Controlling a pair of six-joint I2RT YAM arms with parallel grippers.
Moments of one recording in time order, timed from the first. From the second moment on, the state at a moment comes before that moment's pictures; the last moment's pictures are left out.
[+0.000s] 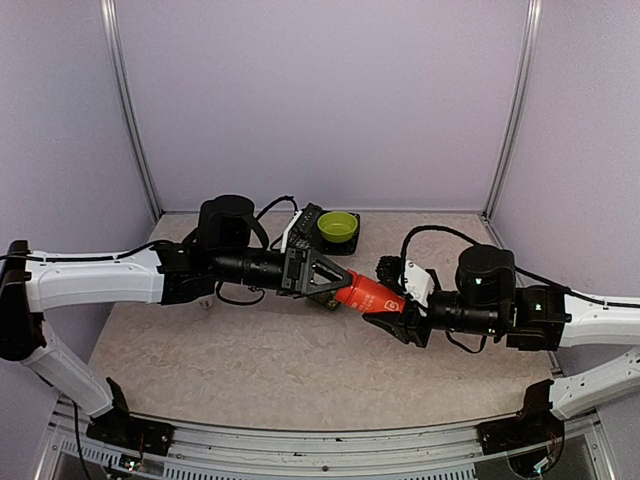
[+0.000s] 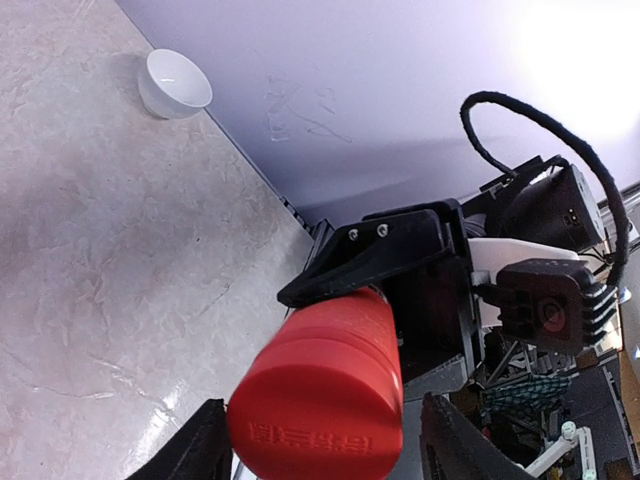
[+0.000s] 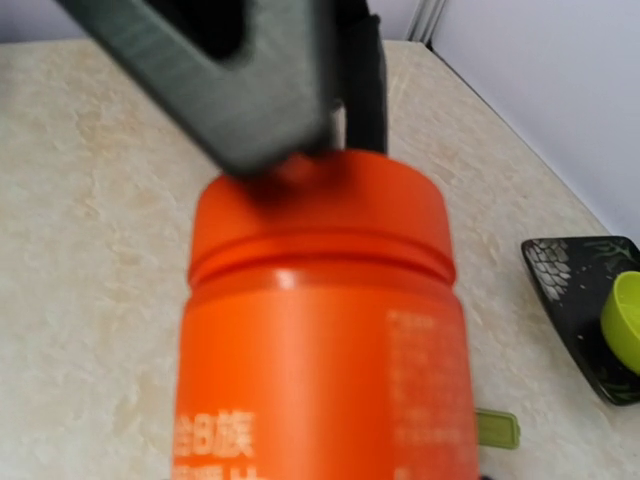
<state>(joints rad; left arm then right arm) -0.94 1.48 1.06 0.18 0.60 -0.75 1.12 1.03 0.73 -0.03 0.06 -0.26</state>
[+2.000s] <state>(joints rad) -0.96 1.48 1.09 0.14 0.63 -0.69 1.12 0.96 0.72 -0.06 -0.04 -0.11</state>
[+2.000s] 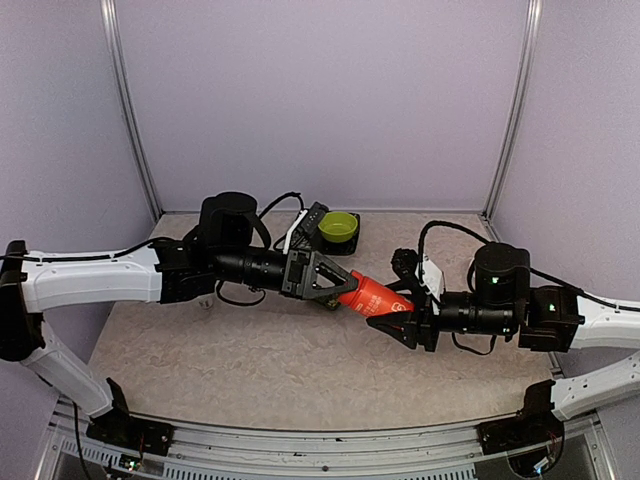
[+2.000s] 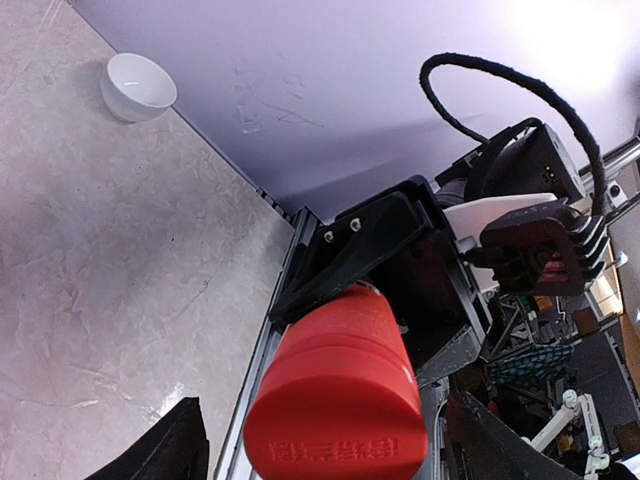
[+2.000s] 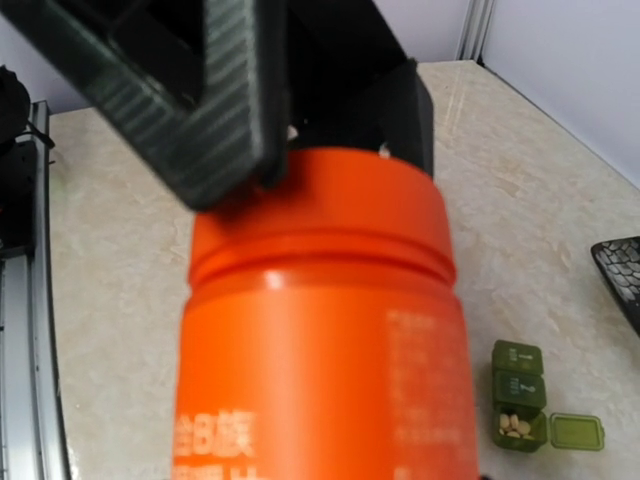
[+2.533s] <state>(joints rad) -0.96 1.50 1.09 0.20 0.68 -0.69 1.13 0.97 0.72 -0.03 -0.03 -0.11</state>
